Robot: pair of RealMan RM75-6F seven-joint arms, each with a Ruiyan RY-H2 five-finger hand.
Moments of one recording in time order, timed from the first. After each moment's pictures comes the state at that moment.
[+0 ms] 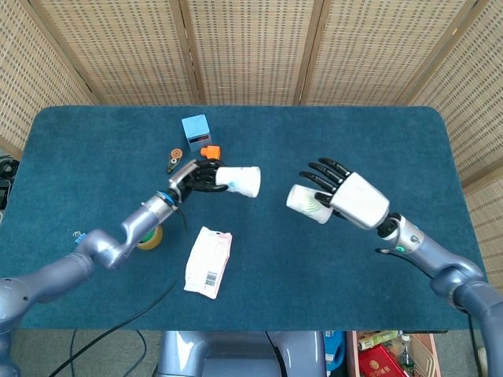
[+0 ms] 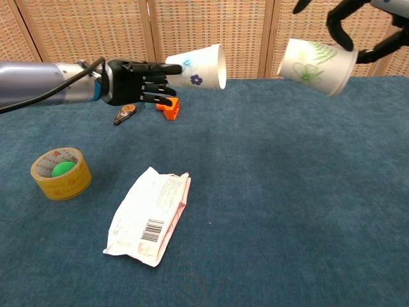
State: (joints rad) left arm -1.04 -1.60 -0.24 -0.94 1.46 0.52 -1.68; right arm 0.79 -1.45 -0.01 -0.74 -1.83 1.62 0.35
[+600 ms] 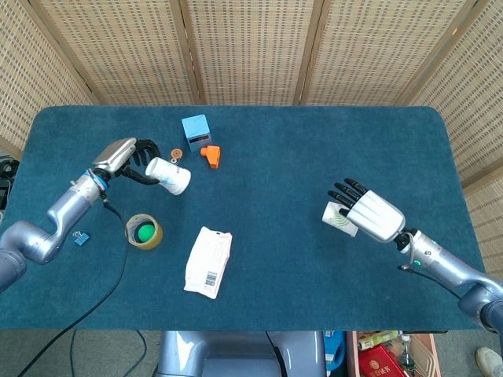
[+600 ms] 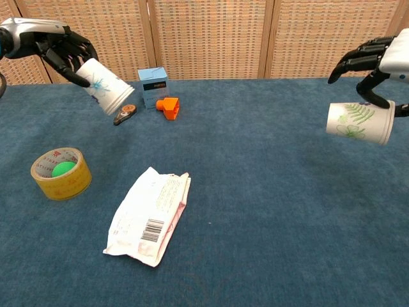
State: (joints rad) left arm -0.93 -1.36 -0.13 -0.92 1.48 0.64 -0.87; right arm 0.71 -1.40 -0.12 -0.77 -1.85 1.44 0.19
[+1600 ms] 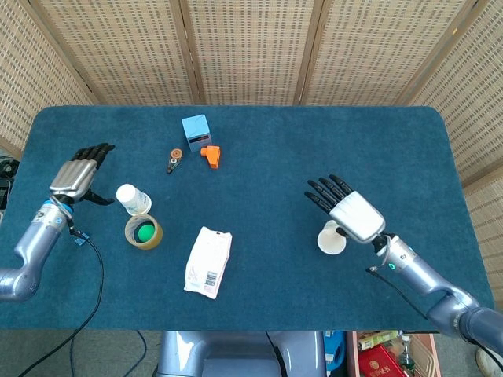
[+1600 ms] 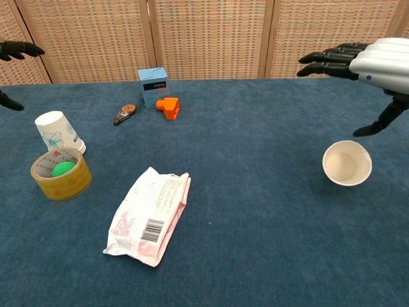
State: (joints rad) left arm -0.73 -1.19 -0.16 -1.32 1.04 0.77 -0.06; right arm 0.70 -1.36 -0.02 -1.14 -1.69 1.26 0.01
